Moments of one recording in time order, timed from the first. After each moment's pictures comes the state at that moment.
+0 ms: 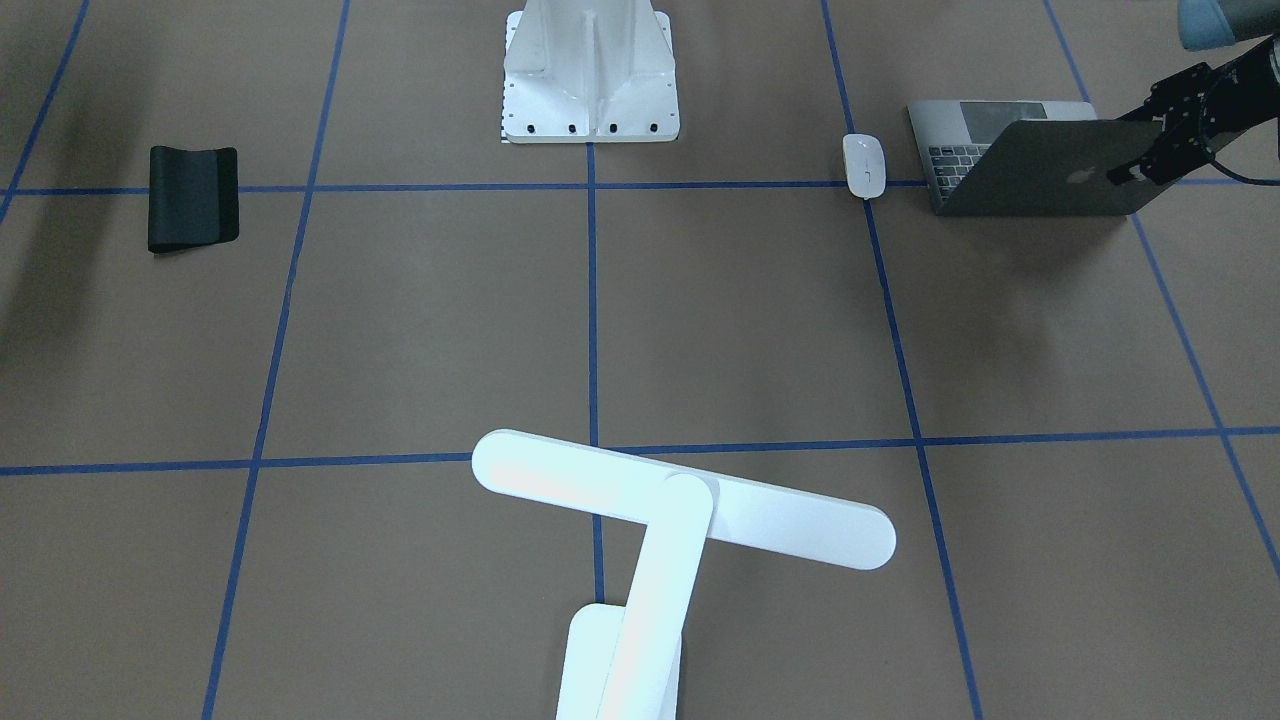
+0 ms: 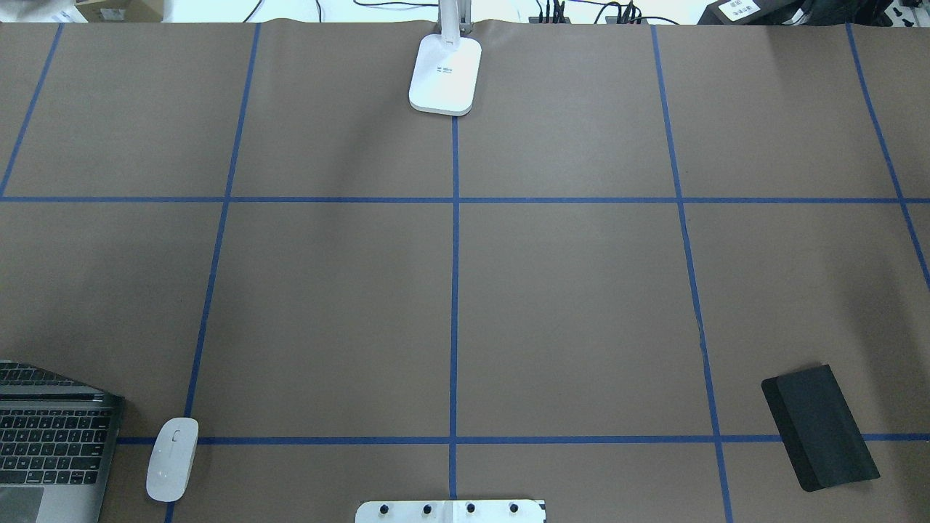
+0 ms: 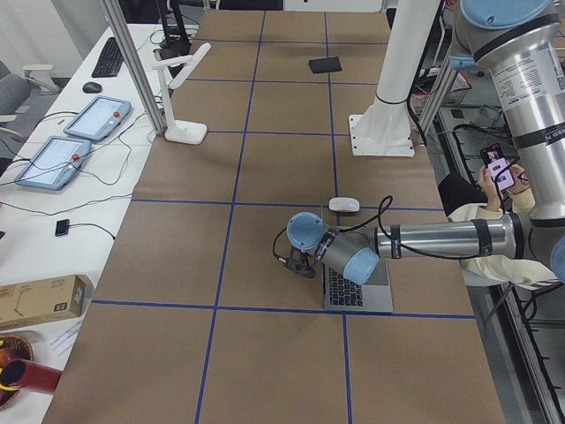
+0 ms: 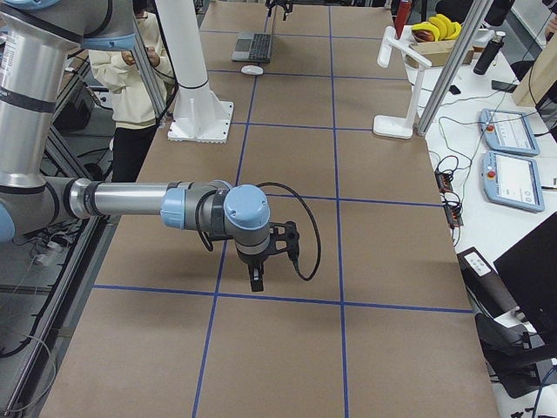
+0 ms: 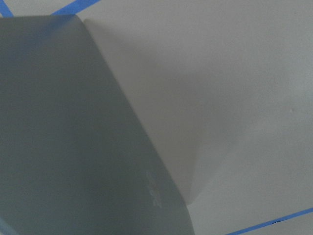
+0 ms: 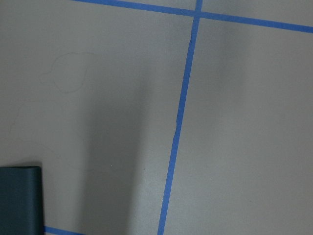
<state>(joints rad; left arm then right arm) -1.24 -1.18 -1.79 -2.19 -2.77 -1.71 1.63 -1.92 1.97 -1.68 2.40 -0.23</state>
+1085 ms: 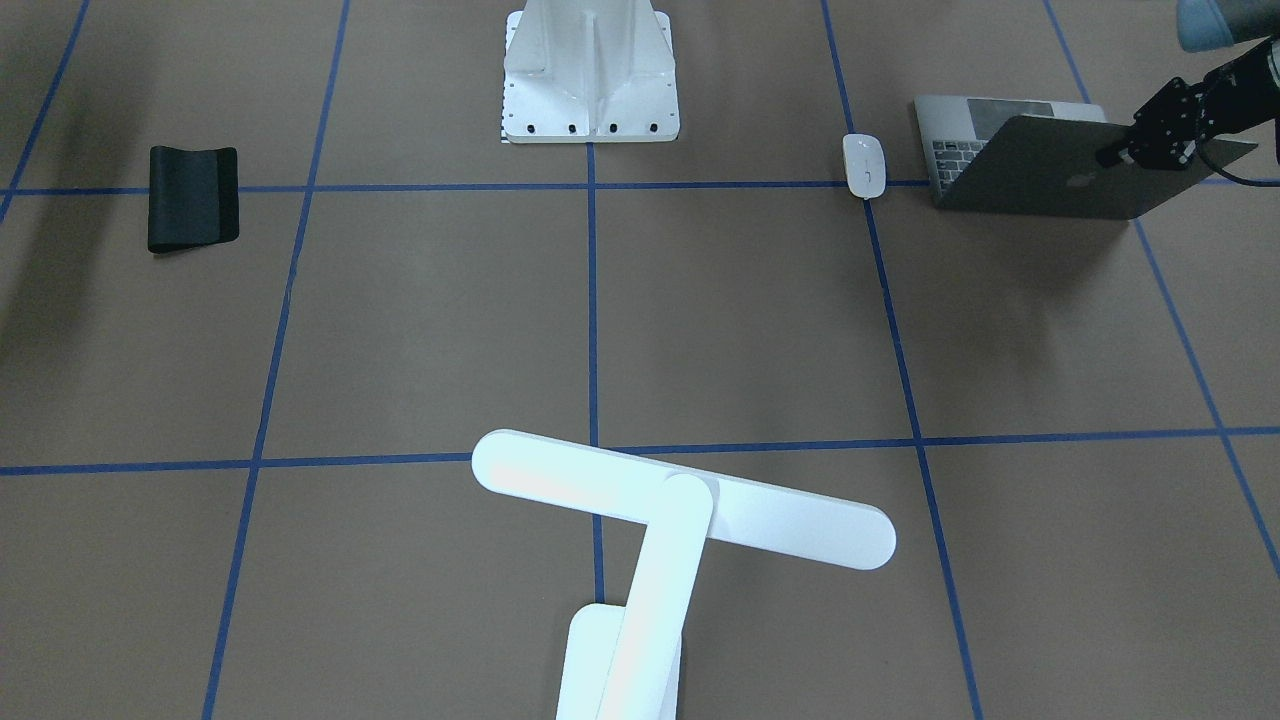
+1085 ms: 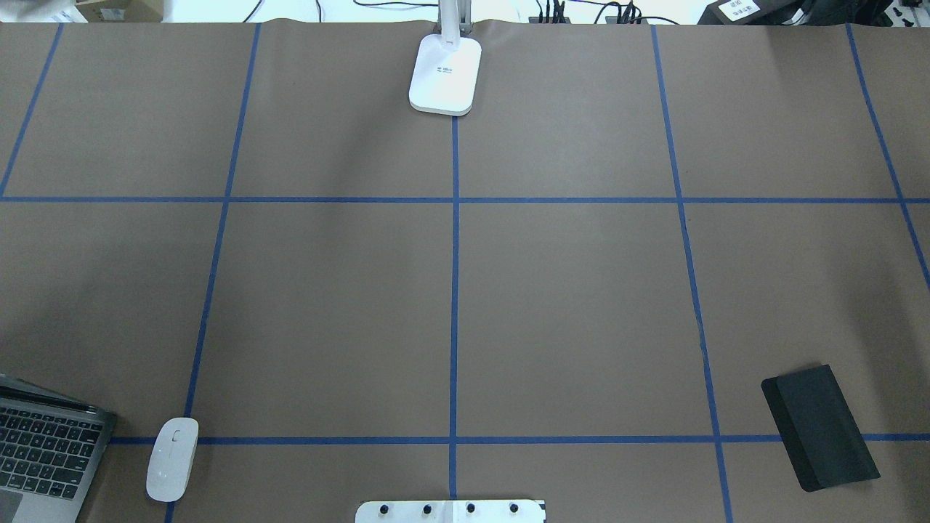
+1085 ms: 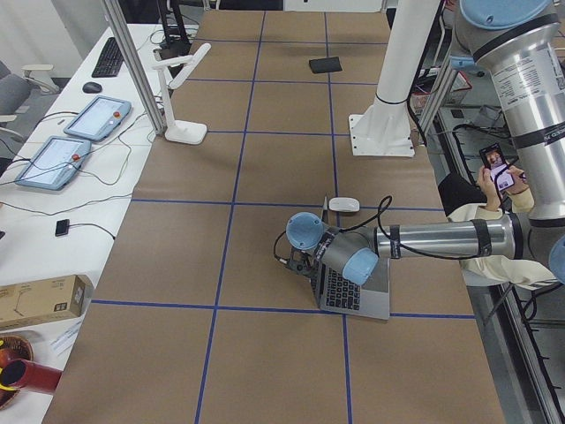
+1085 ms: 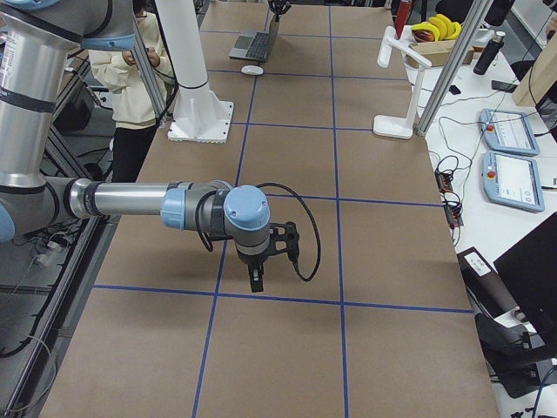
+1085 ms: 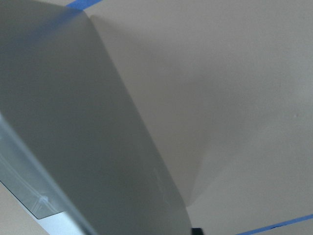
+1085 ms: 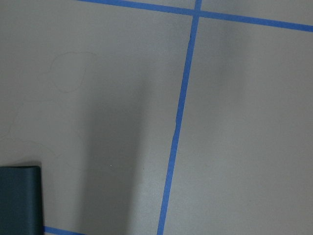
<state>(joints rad) -1.23 -1.19 -1.79 -2.19 -2.79 -1.75 1.63 -1.92 1.97 -1.68 2.40 -0.24</state>
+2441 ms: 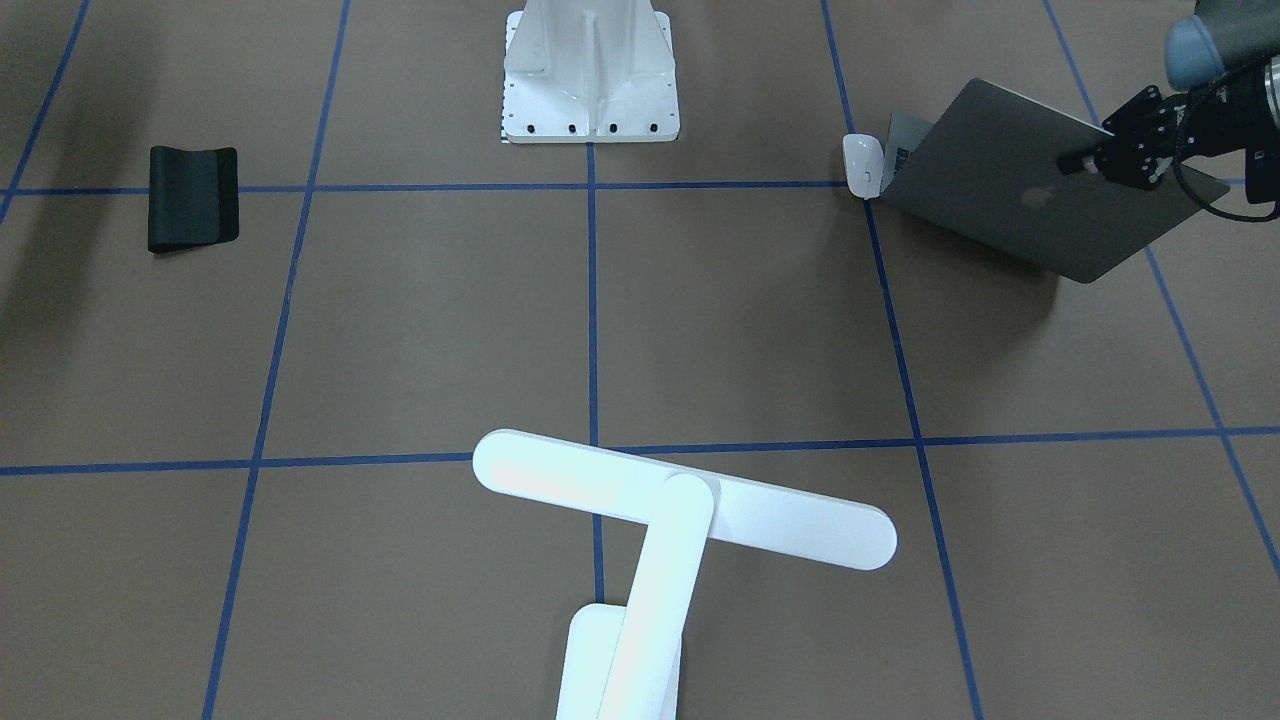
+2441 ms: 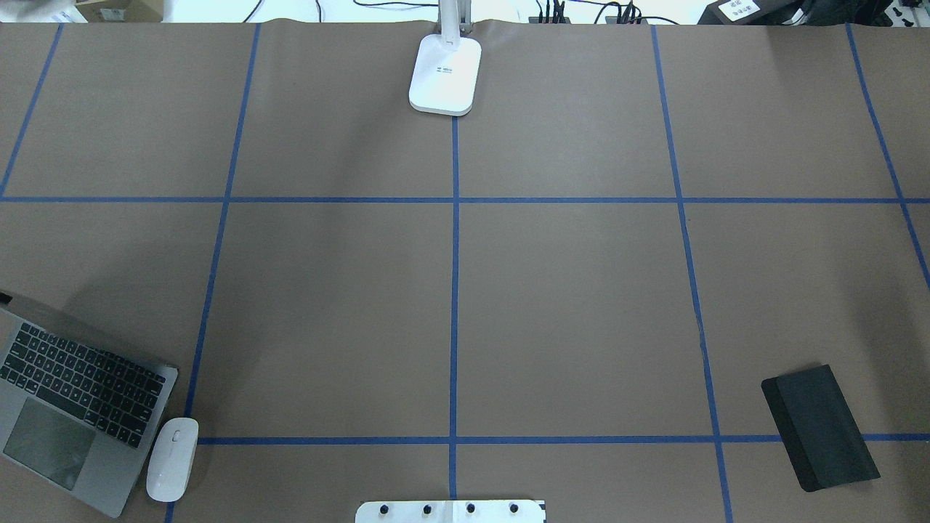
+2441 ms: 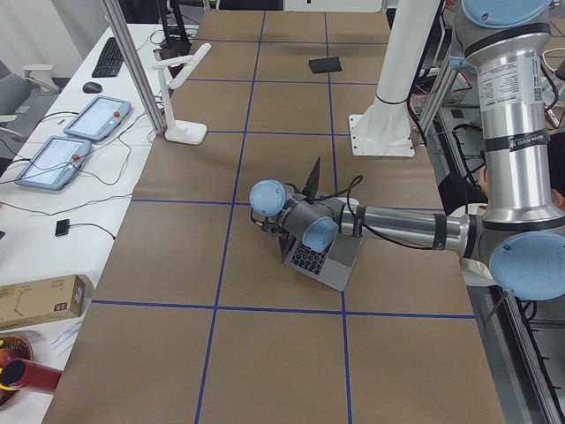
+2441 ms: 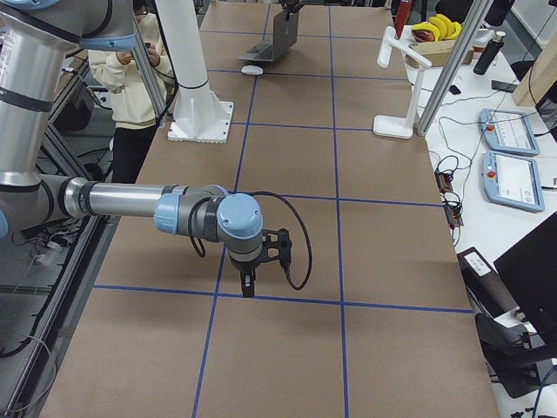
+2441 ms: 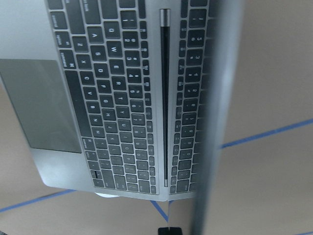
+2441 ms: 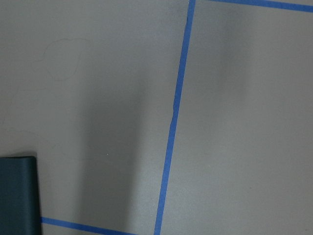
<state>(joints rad) -1.24 -1.44 -1.81 -2.02 -2.98 -1.83 1.64 -1.95 1.96 -1.68 2.40 -0.25</state>
